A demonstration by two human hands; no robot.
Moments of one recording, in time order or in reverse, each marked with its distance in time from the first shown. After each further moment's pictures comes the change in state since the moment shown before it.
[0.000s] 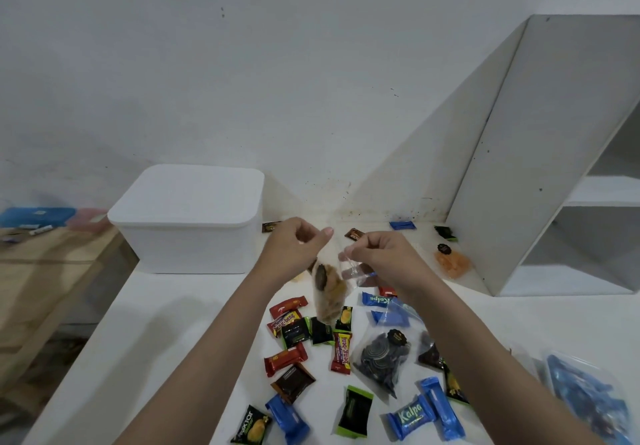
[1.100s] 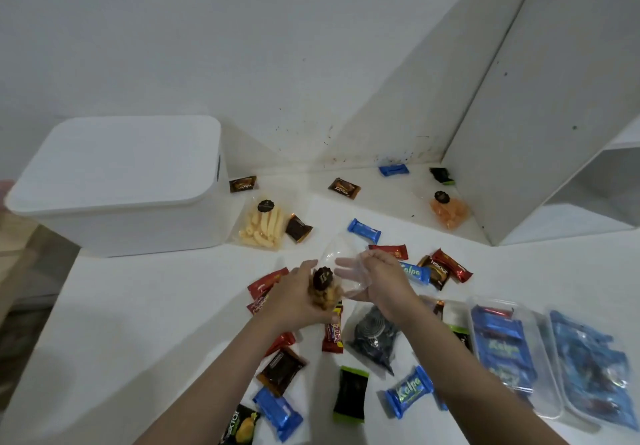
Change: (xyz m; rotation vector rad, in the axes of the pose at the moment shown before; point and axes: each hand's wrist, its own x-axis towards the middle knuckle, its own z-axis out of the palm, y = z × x) left_hand 0.034 -0.142 0.087 0.383 -0.536 -0.172; right_hand 0.070 0.134 0.000 0.434 0.157 0.384
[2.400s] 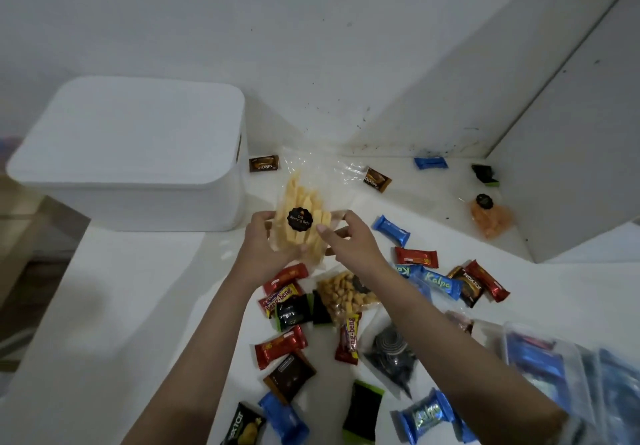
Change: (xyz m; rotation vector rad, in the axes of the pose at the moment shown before) left_hand 0.036 -0.035 -0.070 -0.468 0.441 -0.081; right_hand 0.086 -0.010 0.067 -0.530 -0.077 -0.243
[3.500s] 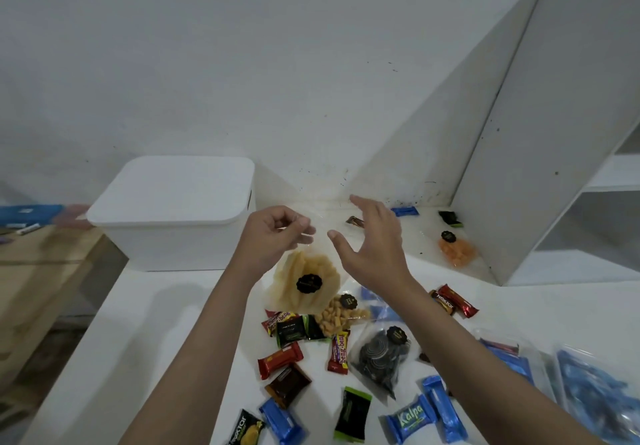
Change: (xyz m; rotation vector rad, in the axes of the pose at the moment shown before) left_hand -0.103 0.120 -0.029 -0.270 -0.041 0.372; right_hand -0.123 -0.070 -0.058 -0.456 0.420 -0.612
